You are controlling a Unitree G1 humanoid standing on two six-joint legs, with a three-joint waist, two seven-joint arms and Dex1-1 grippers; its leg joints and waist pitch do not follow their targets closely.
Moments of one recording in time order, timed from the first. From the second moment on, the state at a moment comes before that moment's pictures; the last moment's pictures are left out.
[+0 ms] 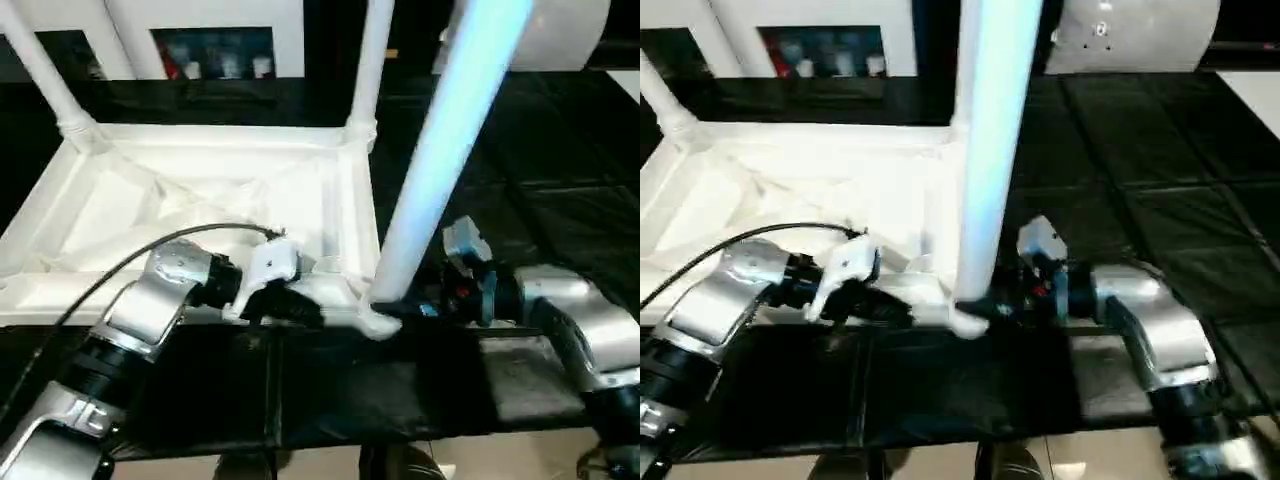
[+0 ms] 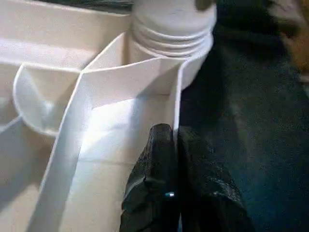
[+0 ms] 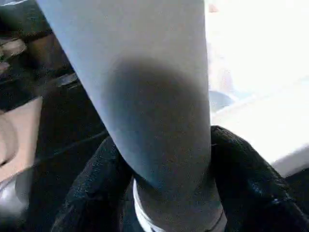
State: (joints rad) left arm -0.52 0.46 -0.31 0.20 -0.08 0.38 -1.24; right arm -0.35 -0.45 0.11 0.03 0.33 0.49 1.12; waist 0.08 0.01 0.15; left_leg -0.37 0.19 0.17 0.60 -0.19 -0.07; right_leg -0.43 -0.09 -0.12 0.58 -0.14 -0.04
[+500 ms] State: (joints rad) left arm -0.58 0.11 -0.21 0.26 0.04 0.63 -0.68; right arm -0.44 0.04 -0.07 0.10 0.09 0.56 0.21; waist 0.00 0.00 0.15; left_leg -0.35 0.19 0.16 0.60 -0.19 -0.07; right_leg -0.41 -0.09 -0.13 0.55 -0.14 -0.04
